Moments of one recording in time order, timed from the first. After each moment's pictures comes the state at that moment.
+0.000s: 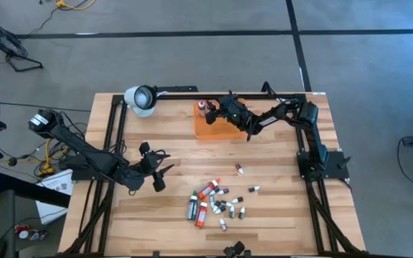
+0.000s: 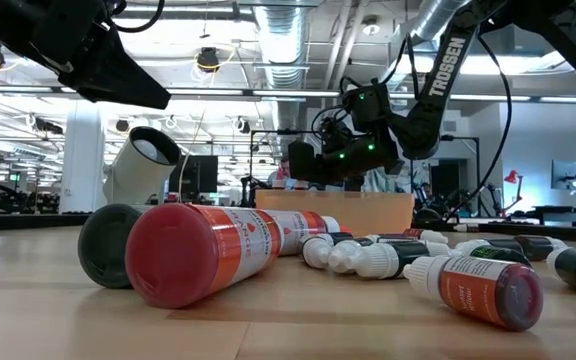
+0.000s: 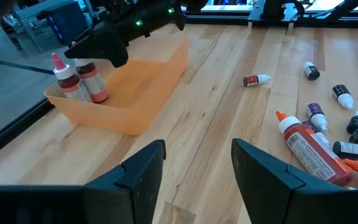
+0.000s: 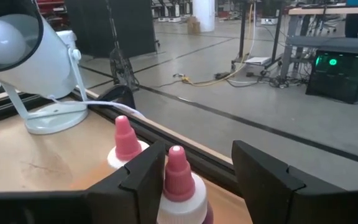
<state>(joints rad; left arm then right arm) -0.53 1.08 0.47 0.01 -0.90 -0.41 -0.44 2.09 0.93 1.00 0.34 0.08</state>
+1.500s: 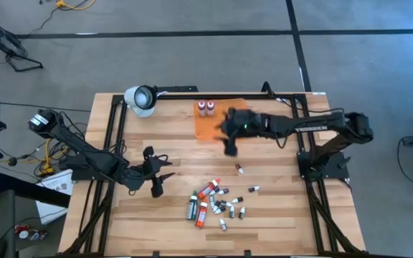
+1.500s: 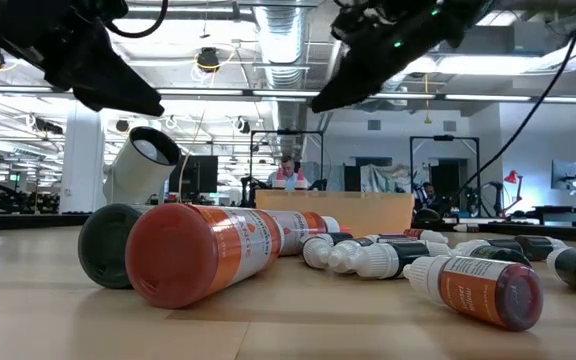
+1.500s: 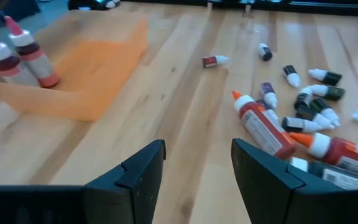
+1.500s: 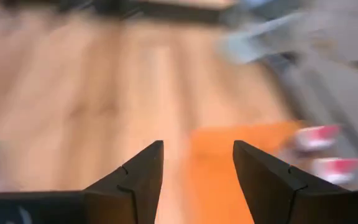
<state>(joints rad) -0.52 1.08 0.47 0.01 -0.71 -0.43 -0.13 1.48 0.99 -0.11 0.01 -0.24</state>
